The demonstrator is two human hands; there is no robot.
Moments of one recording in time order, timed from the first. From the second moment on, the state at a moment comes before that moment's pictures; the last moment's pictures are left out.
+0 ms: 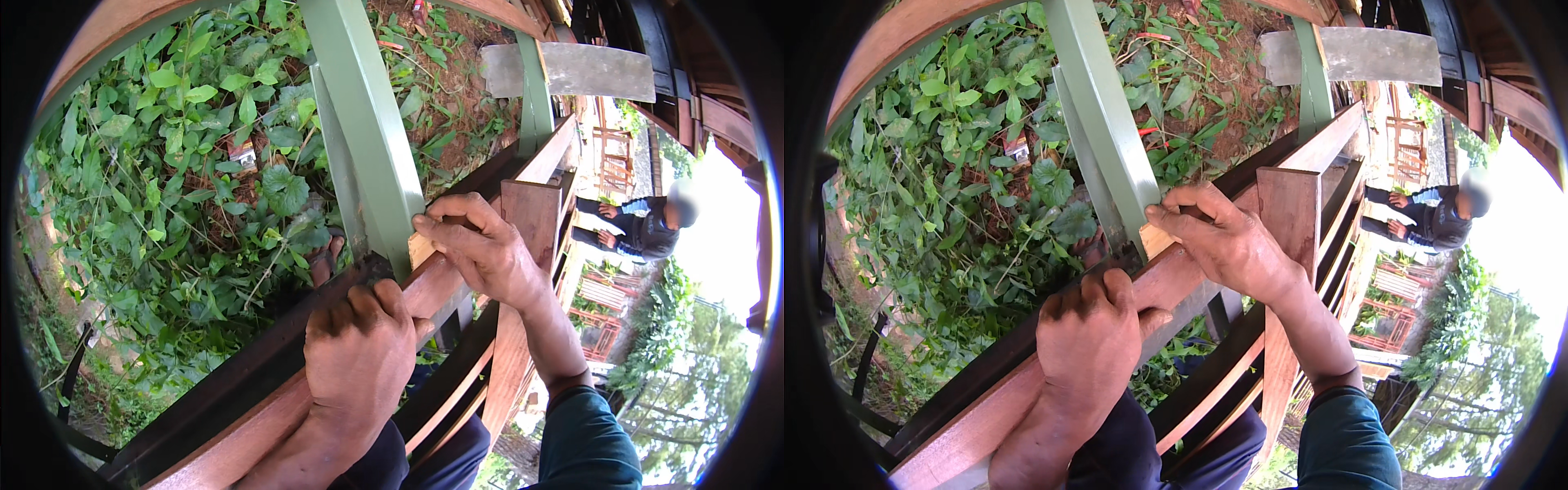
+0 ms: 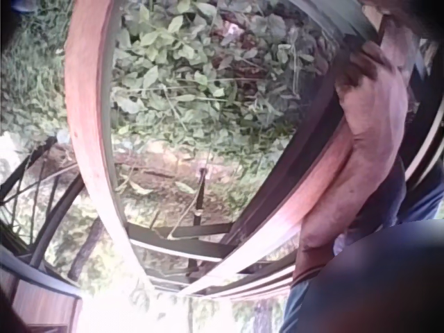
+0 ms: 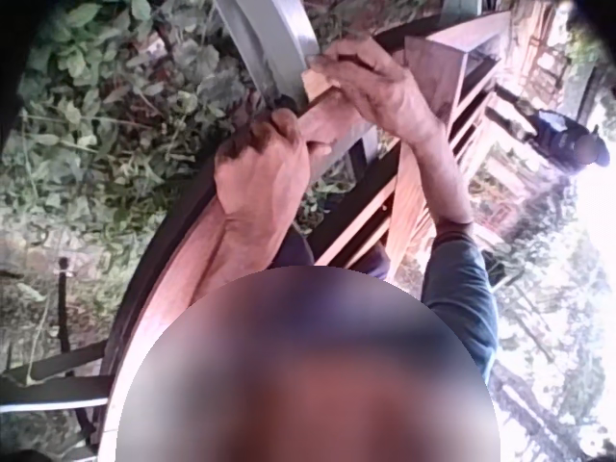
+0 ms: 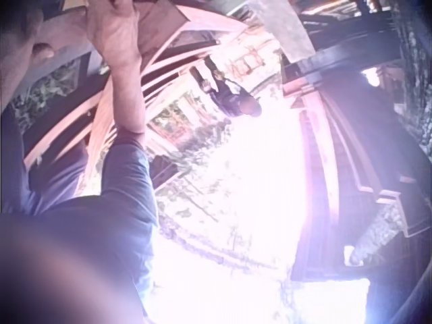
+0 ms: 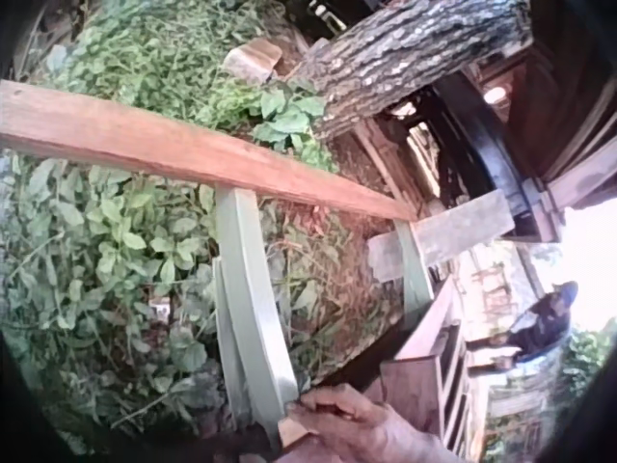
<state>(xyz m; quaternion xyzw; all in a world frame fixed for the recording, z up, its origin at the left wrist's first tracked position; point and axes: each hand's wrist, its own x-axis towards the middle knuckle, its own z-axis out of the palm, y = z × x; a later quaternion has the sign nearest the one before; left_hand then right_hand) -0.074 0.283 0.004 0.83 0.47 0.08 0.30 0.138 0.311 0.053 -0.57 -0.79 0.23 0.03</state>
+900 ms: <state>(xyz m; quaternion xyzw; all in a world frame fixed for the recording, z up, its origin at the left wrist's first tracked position) -0.078 0.285 0.015 0.83 0.46 0.08 0.30 0.146 0.291 0.015 -0.61 -0.73 0.19 0.25</state>
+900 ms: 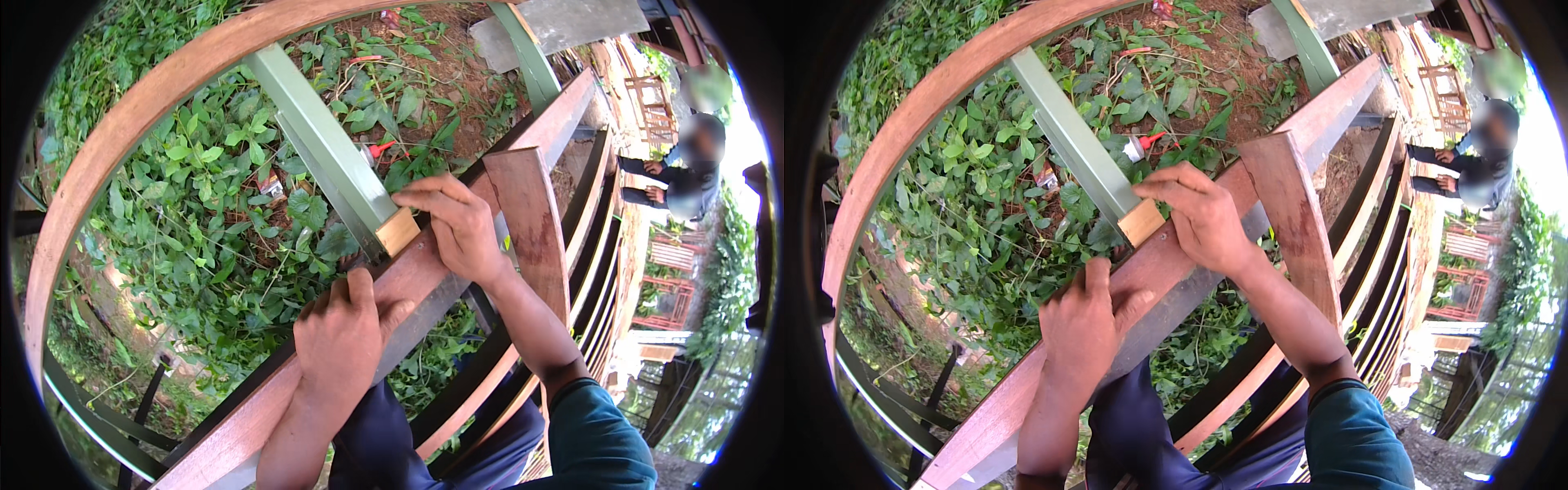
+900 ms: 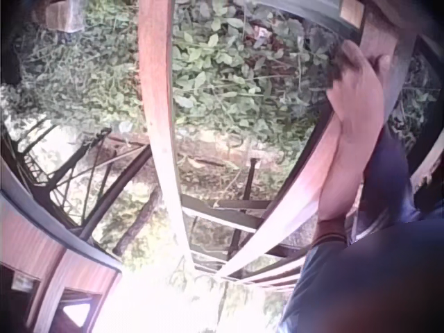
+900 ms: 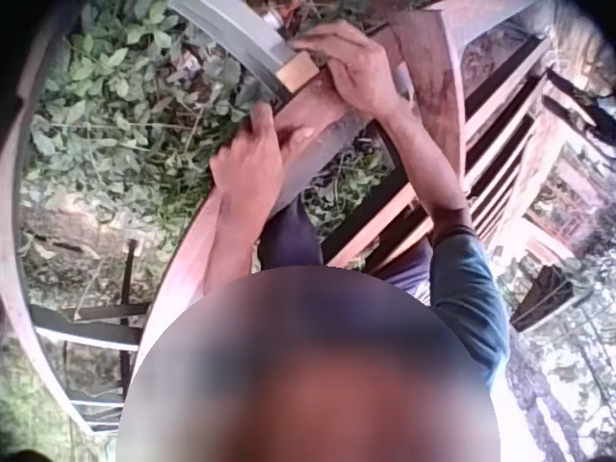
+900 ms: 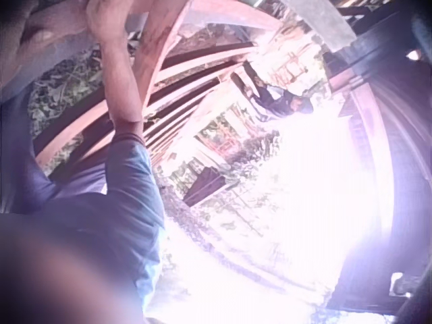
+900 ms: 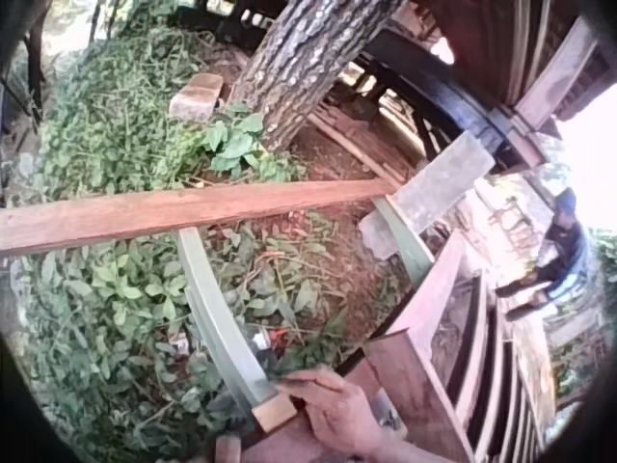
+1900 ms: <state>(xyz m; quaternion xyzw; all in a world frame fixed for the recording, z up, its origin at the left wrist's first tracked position) -0.021 0.318 0.000 0.73 0.52 0.17 0.42 0.144 0.296 0.009 -0.60 -0.73 0.15 0.29</state>
